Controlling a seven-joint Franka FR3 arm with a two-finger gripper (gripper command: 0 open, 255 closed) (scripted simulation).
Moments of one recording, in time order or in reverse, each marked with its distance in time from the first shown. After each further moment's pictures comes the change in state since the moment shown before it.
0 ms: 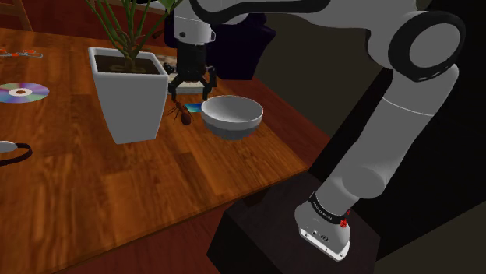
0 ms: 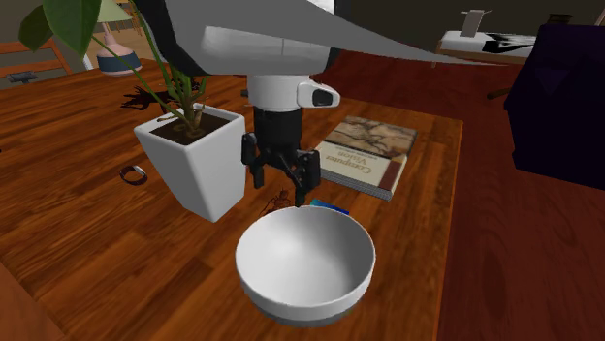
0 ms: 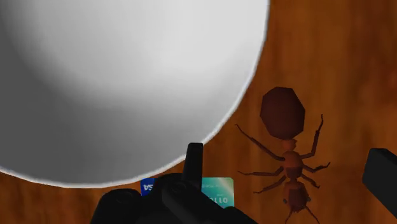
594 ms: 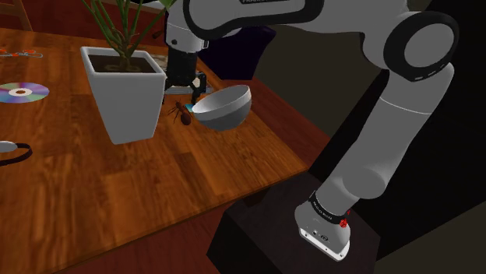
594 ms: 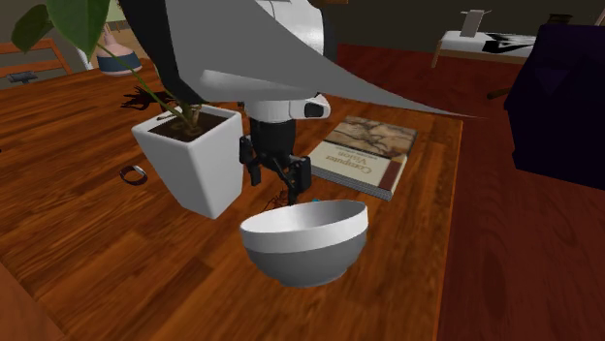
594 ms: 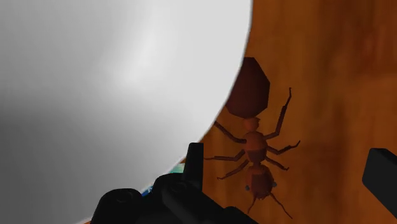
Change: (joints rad) arm 0.016 0.028 0.002 -0.039 -0.021 0.171 0.034
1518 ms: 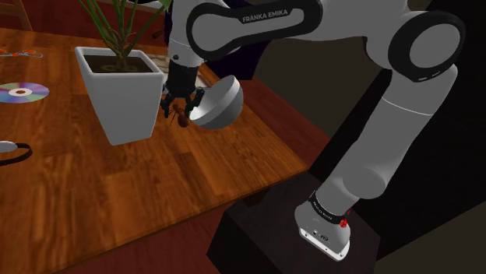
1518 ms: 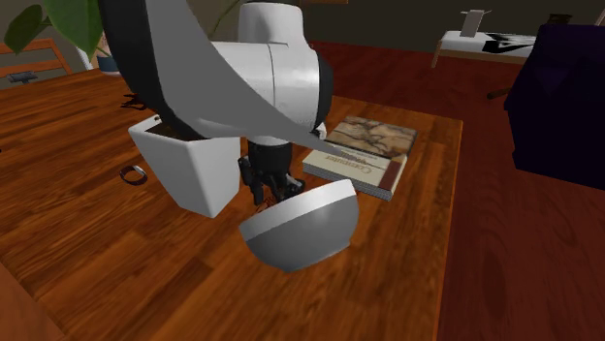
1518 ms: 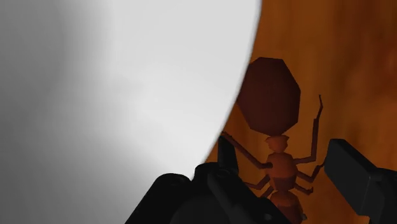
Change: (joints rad) arm 0.000 -0.021 0.006 -0.119 0.022 0.141 -0.016
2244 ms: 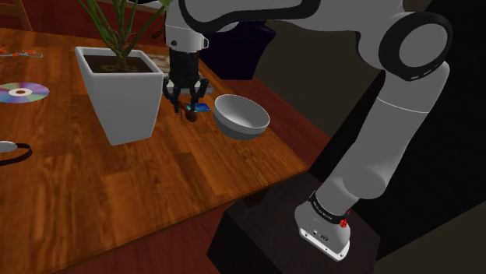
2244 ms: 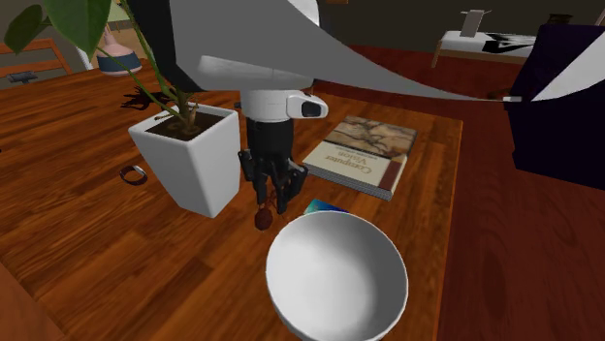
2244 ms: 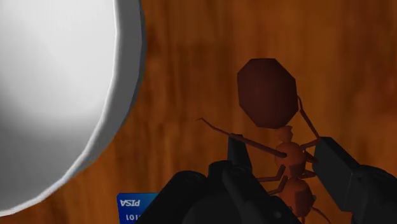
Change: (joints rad) arm 0.008 0.050 -0.001 0.177 -0.020 -0.298 0.020
